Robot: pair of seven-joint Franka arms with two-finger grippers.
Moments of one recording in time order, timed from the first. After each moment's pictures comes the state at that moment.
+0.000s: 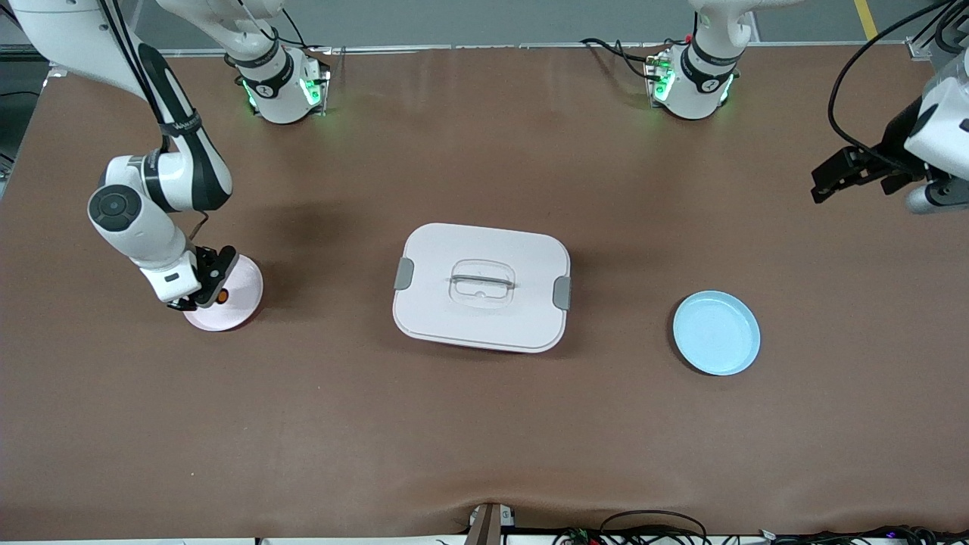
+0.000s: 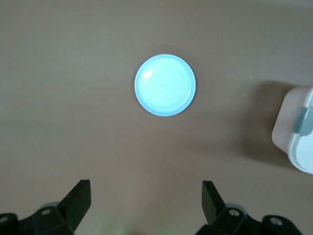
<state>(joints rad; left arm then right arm) 0.07 -0.03 -0.18 -1.57 0.03 1.53 -0.20 -0.08 0.29 -0.01 -2.27 -0.30 2.62 -1.11</state>
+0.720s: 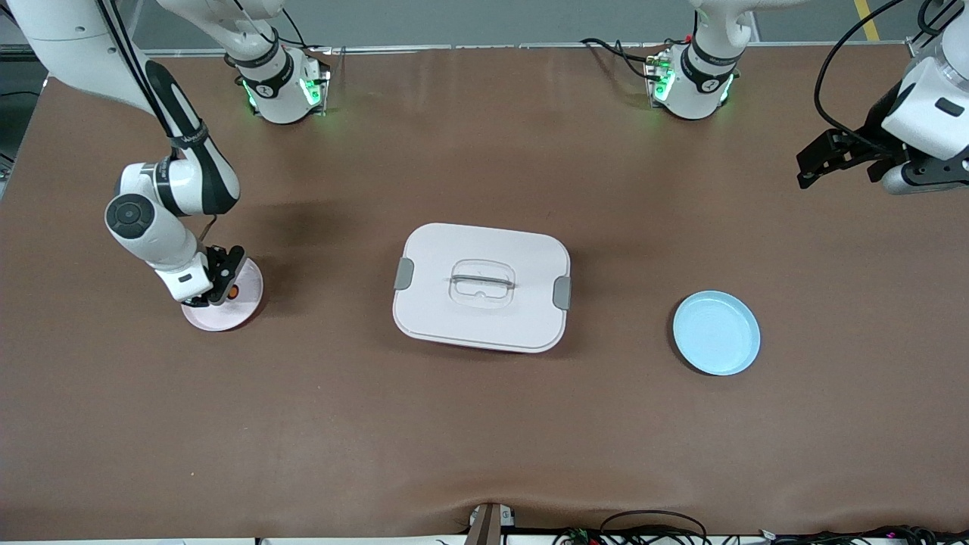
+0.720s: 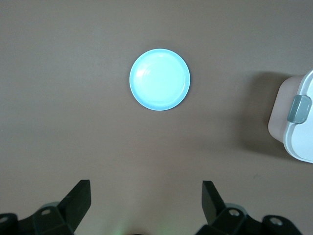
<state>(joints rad) 0.04 -0.07 -0.16 -1.60 0.02 1.53 -0.20 -0.09 0.35 -0.01 -2.31 -0.30 2.68 -1.12</state>
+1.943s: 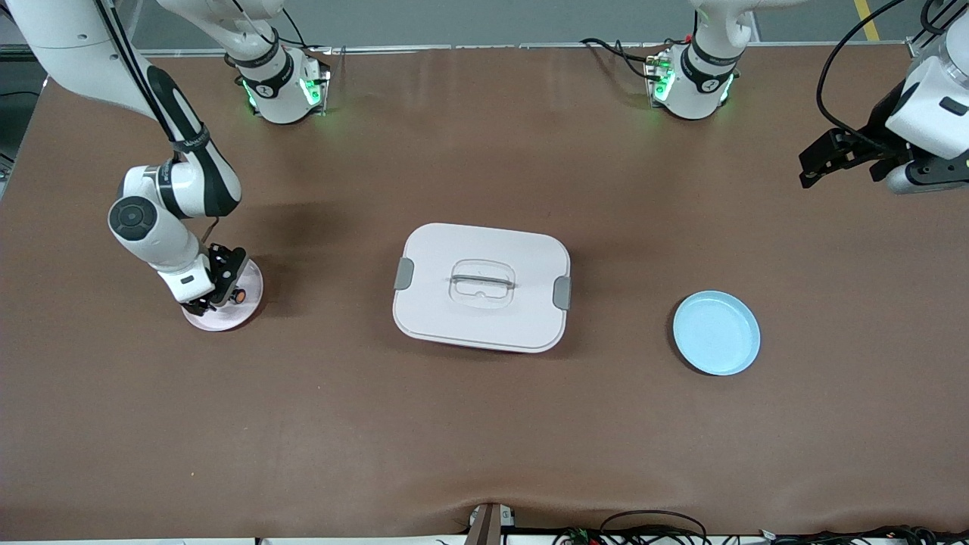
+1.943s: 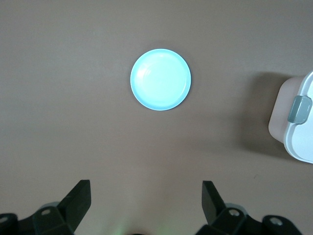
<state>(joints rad) 0.04 -0.07 -0.16 -1.60 0.02 1.52 -0.20 -0.10 0.35 -0.01 -2.30 -0.30 2.68 -1.12</state>
